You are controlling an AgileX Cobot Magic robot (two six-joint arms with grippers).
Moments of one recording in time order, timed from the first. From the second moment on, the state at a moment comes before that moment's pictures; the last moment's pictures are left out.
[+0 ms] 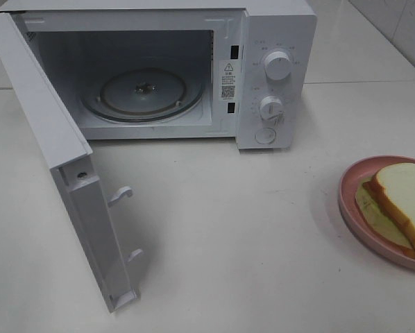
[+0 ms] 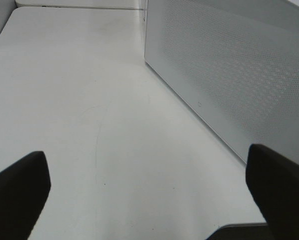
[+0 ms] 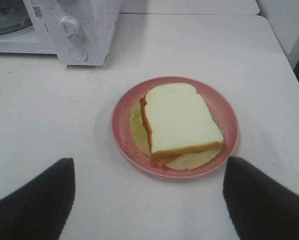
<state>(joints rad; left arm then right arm) -0.04 -0.01 -0.51 -0.05 1.09 -0.02 0.11 0.00 -0.50 -0.07 1.01 0.08</state>
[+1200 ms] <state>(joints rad) -0.04 -0.01 -0.51 -0.05 1.09 -0.02 0.11 0.00 -0.50 -0.07 1.01 0.08</state>
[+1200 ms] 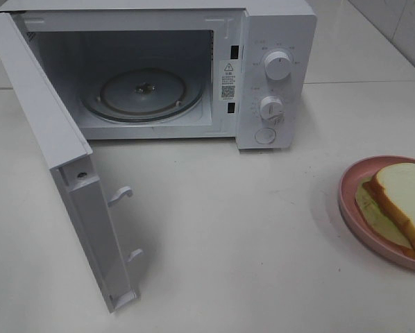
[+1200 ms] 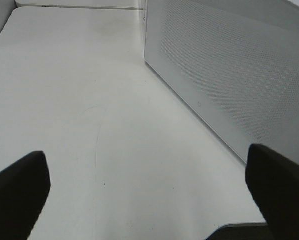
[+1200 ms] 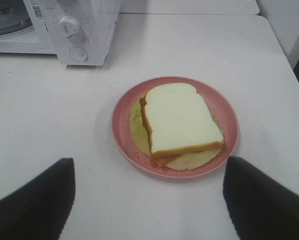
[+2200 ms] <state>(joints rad) -0.04 0.21 -0.55 -0.09 0.93 -0.02 0.11 0.00 -0.50 -0.07 1.01 0.08</state>
